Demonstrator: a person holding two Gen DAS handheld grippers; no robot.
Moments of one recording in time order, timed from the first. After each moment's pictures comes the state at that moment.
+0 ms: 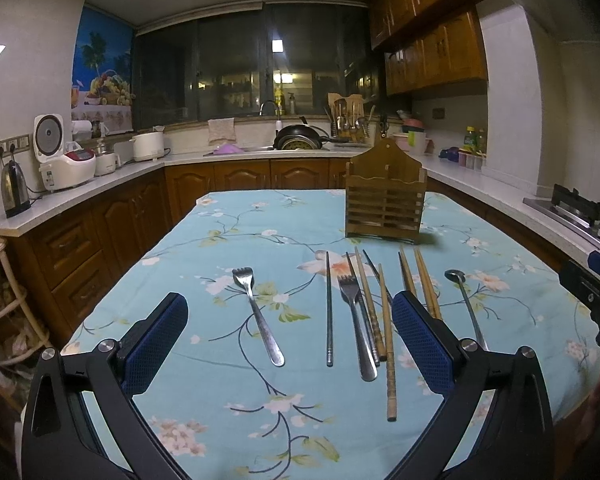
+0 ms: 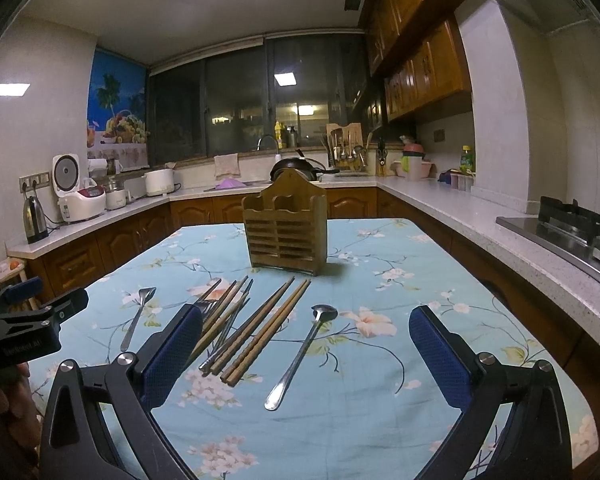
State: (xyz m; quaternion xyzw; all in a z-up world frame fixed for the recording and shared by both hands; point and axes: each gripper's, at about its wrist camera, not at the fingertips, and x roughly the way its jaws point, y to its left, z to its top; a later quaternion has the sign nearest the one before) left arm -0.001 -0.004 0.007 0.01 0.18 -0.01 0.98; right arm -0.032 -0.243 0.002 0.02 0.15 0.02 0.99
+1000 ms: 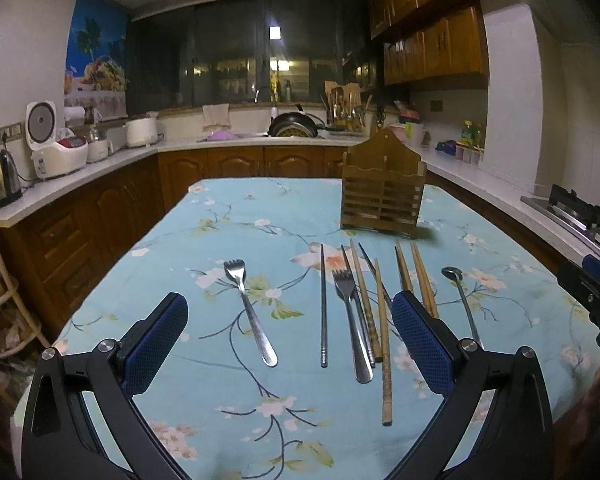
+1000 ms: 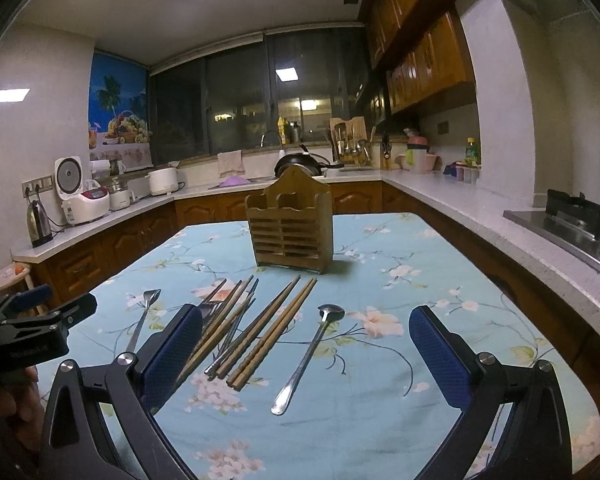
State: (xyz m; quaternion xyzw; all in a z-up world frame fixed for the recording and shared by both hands) left arm 0.017 -0.004 0.006 0.00 0.21 -0.03 0.98; right arm -0.028 -0.239 0.008 0.03 0.17 0.03 0.99
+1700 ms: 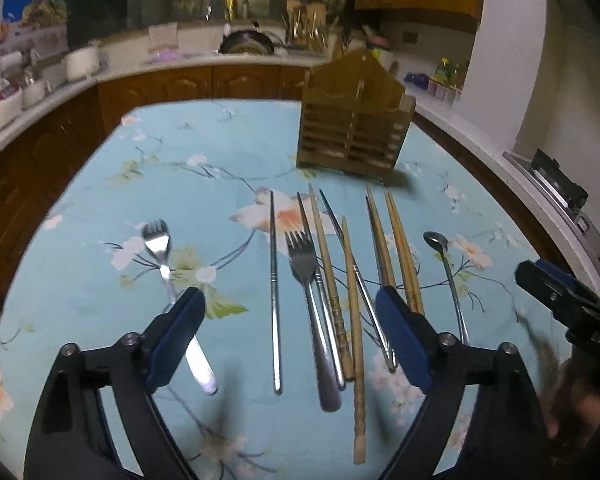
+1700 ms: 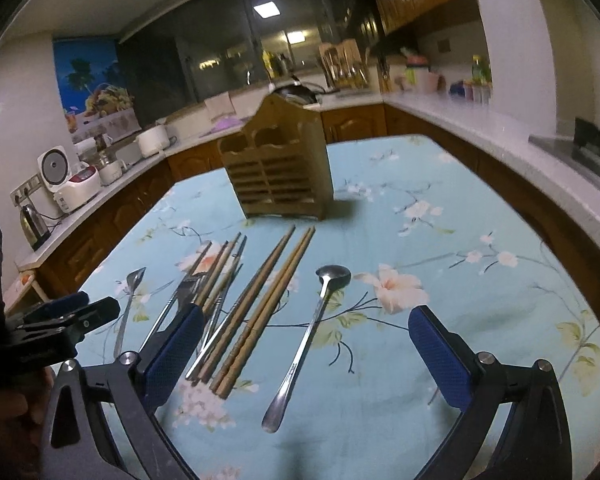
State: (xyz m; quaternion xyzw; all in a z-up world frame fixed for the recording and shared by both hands) left arm 0.121 -0.024 -0.014 -0.02 0.38 -0.12 0.92; right arm 0.062 -0.269 -0.018 0.10 0.31 0.05 0.94
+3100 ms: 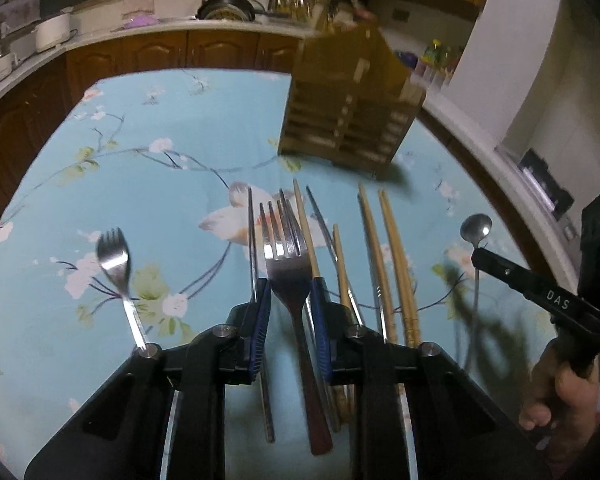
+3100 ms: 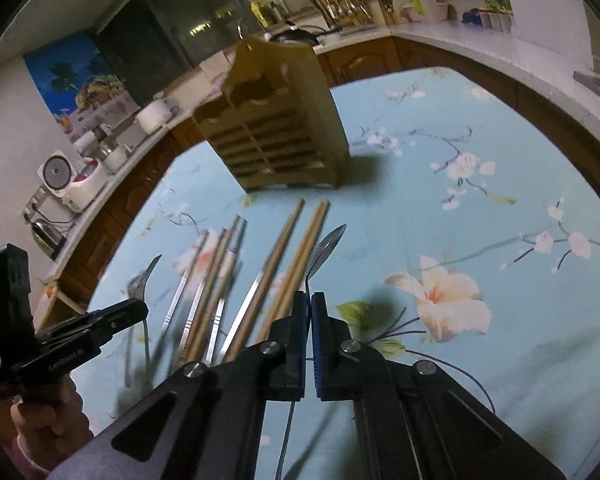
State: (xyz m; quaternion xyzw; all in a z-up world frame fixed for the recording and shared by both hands) left arm 0.173 -0.020 -0.009 -0.05 0.42 -0.17 0.89; right arm 0.137 -0.280 -0.033 0.17 0.40 0.10 0.90
